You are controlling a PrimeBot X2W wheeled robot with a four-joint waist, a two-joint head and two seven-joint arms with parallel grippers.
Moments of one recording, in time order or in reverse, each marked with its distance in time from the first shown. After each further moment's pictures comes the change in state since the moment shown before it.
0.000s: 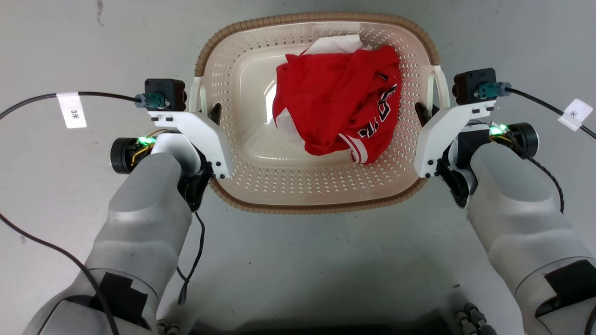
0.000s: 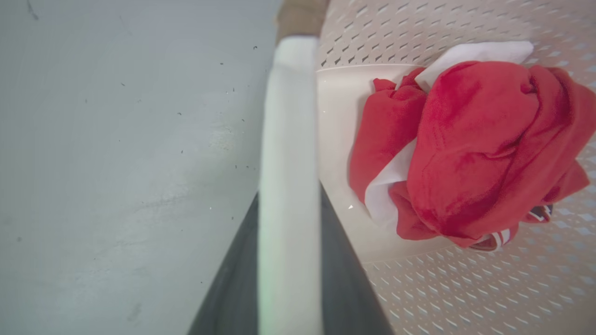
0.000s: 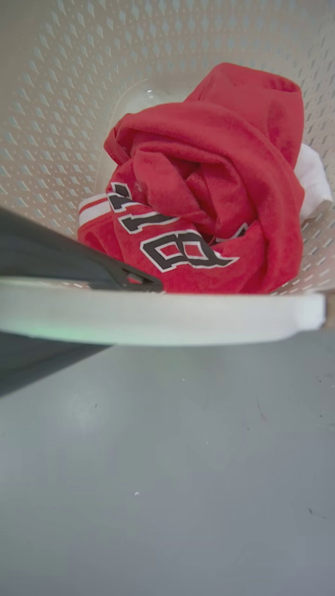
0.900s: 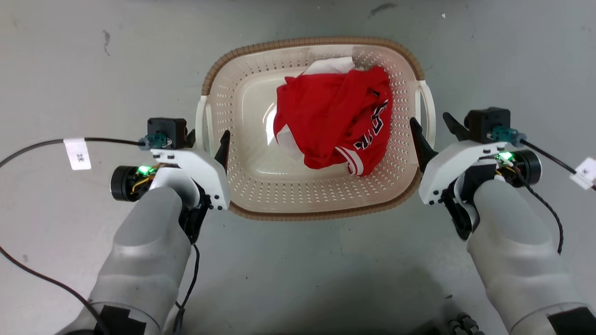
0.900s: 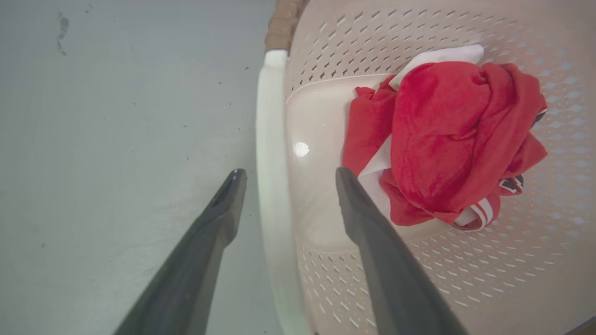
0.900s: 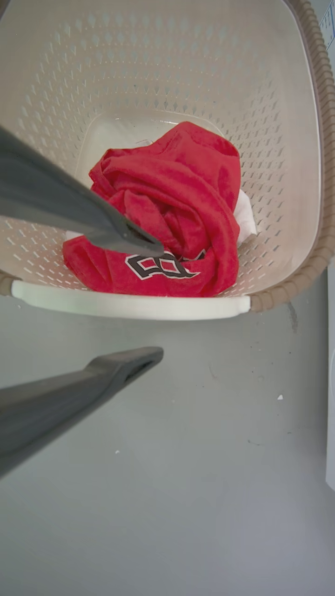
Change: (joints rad) left arm 0.153 -0.002 0.153 -0.084 0.201 -0.001 -0.084; right arm 0.225 0.002 -0.209 -0.239 -0.191 0.002 -0.146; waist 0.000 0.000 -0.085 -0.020
